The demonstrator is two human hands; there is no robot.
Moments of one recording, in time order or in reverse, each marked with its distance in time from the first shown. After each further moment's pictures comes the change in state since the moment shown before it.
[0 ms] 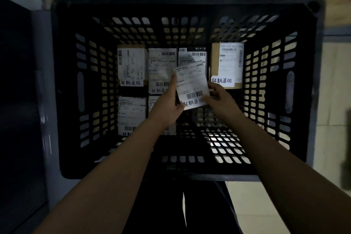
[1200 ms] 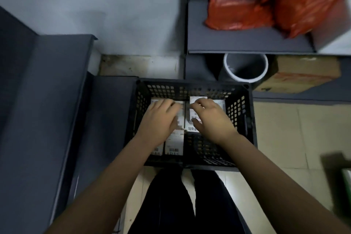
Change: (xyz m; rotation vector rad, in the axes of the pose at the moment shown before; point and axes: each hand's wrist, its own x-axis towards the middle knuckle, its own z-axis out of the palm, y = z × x) left_hand -0.199 0.142 -0.138 0.767 0.574 0.651; right_hand -0.207 -0.191 -0.017 -1.028 0.145 -0.777
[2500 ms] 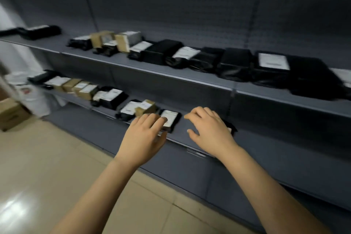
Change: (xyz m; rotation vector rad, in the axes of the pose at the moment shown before) left_hand -0.594 0.390 -0.214 0.884 0.546 -1.797; right_hand -0.399 -0.503 0.018 -0.039 -0.222 -2.039
